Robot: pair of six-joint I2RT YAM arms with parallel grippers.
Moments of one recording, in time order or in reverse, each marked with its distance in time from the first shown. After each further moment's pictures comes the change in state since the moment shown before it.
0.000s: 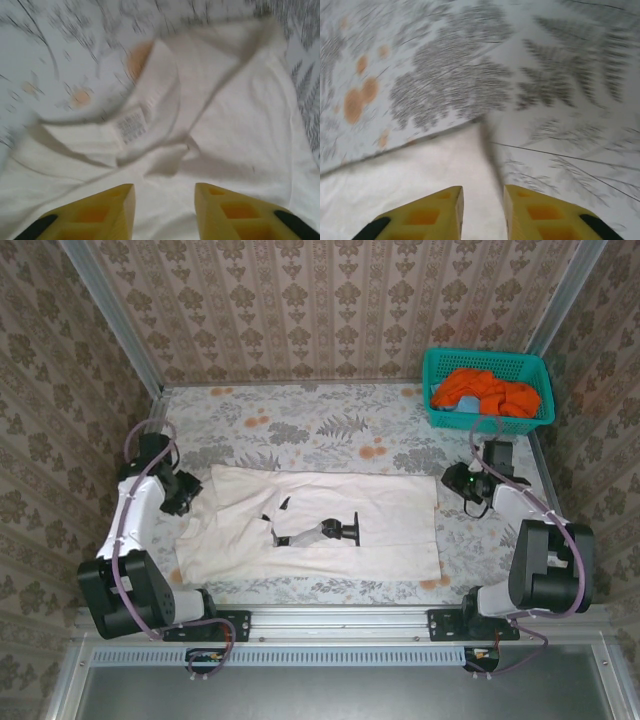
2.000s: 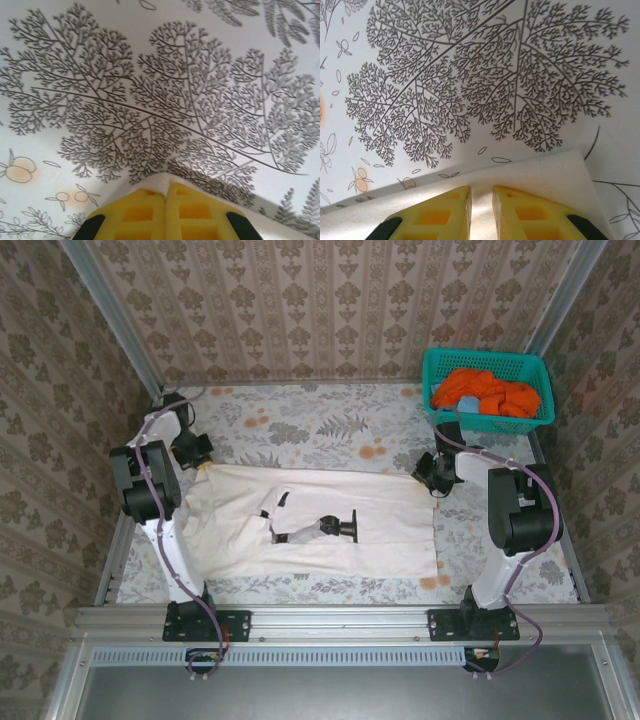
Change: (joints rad) left arm -0.026 0.860 0.667 -0.002 0.055 0.440; right arm 0.242 0.388 0.304 -0.124 0.138 0.285
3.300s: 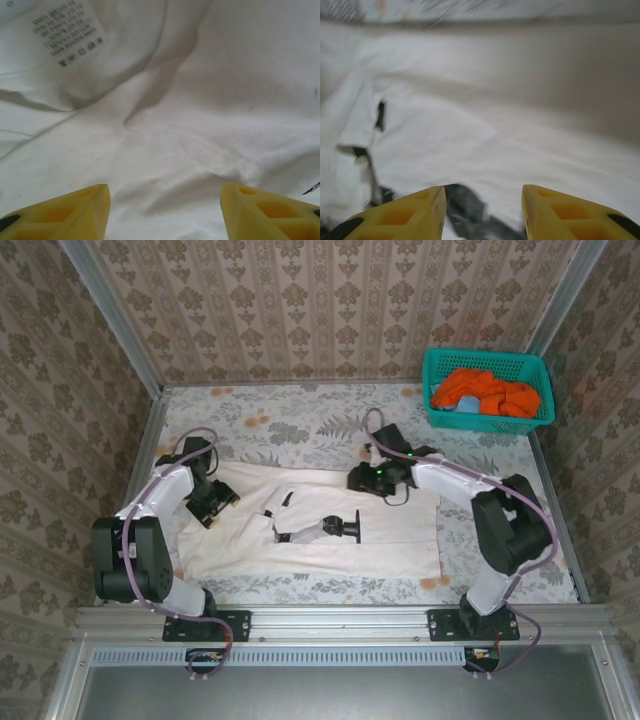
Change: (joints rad) left arm -0.177 -0.685 -0.709 -0.006 0.017 -0.490; right arm 0.450 -0.041 0.133 -0.066 -0.192 -0.134
